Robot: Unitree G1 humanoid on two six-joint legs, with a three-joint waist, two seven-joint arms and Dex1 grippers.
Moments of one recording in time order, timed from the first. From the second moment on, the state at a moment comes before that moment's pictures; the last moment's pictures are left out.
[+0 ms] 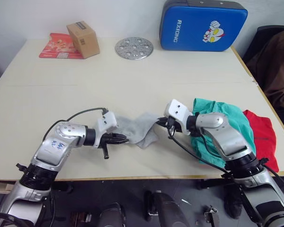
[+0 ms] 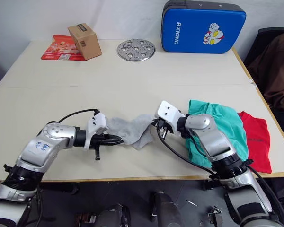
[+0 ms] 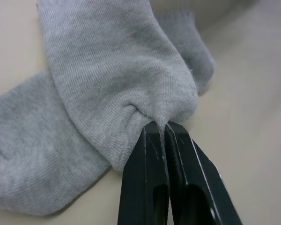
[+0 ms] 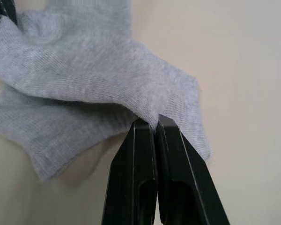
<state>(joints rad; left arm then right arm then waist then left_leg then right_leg) -0.51 0.76 -0.17 -0.14 -0.36 0.68 -1.04 -0.63 -0.56 0.26 -0.10 0.14 0.55 0.86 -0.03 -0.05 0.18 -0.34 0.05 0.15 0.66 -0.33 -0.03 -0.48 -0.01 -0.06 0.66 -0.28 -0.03</state>
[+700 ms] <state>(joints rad) -1.13 0.63 -0.39 0.94 0.09 -0.15 -1.42 -0.31 -0.52 0.33 -0.45 0.03 0.60 0.62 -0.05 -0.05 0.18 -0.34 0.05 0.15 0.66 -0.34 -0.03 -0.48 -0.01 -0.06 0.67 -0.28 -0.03</state>
